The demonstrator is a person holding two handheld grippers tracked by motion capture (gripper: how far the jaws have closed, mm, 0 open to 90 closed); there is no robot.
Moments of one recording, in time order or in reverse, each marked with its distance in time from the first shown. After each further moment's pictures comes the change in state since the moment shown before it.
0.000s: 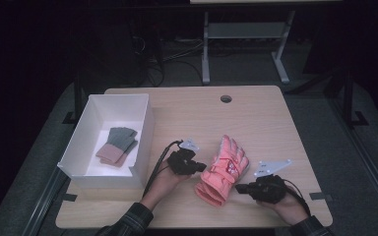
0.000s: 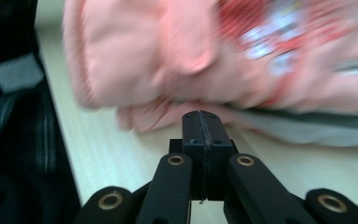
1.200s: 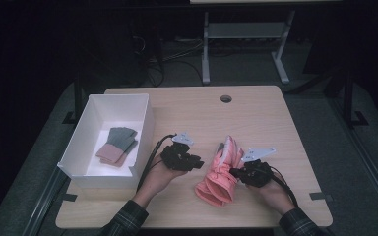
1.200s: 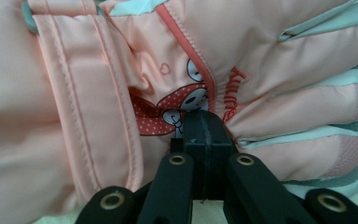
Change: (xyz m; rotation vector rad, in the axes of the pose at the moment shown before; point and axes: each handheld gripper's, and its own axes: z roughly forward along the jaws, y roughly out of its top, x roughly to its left) left arm -0.003 0.015 -0.029 -0.032 0.000 -0.004; right arm -0.026 0.024 0.039 0.014 -0.142 0.018
